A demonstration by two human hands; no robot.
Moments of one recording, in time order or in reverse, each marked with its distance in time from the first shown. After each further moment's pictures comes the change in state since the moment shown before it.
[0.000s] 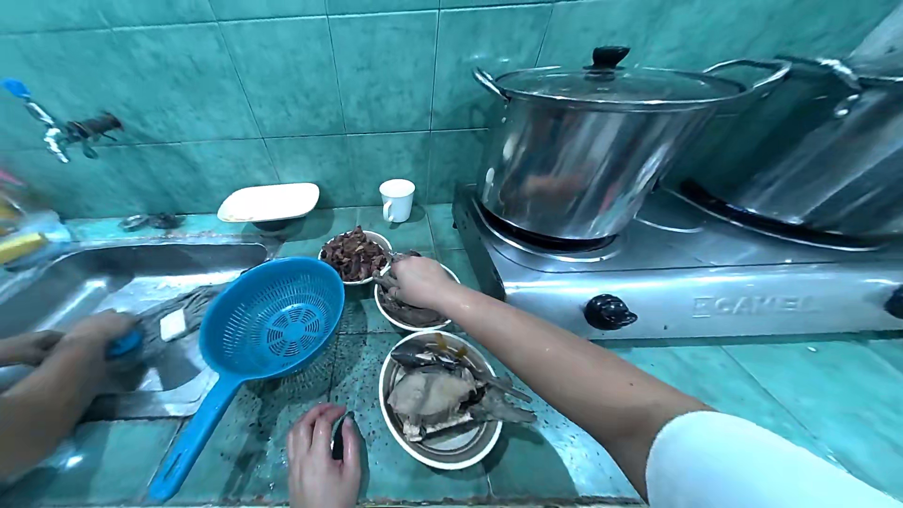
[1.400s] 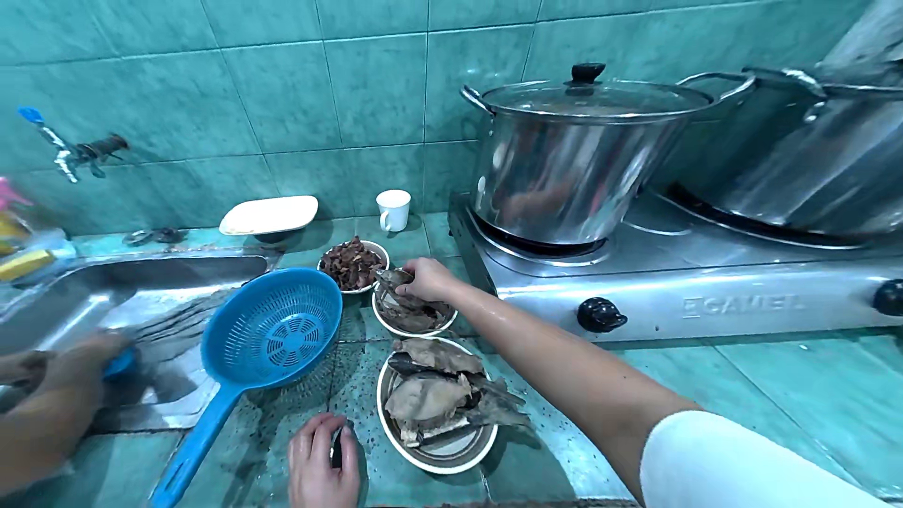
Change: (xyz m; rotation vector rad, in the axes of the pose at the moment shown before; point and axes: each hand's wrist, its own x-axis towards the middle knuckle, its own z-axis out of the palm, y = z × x) left_hand 0.000 0.001 -0.001 -0.037 -0.005 -0.004; right_hand 0.023 0.048 0.011 0.376 0.052 0.062
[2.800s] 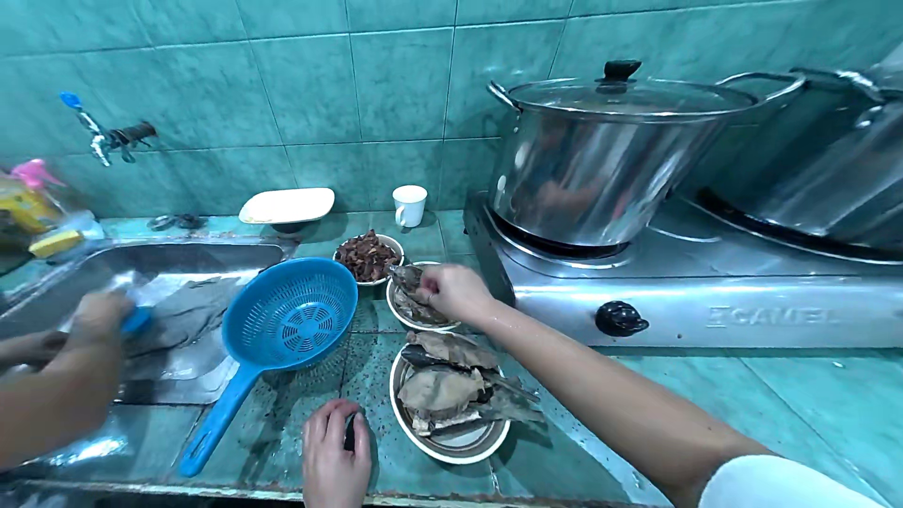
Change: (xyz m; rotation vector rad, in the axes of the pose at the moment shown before) left_hand -0.002 -0.003 0.005 0.019 0.048 0.016; right_hand -0.057 -0.006 0.006 -0.178 0.163 -0.177
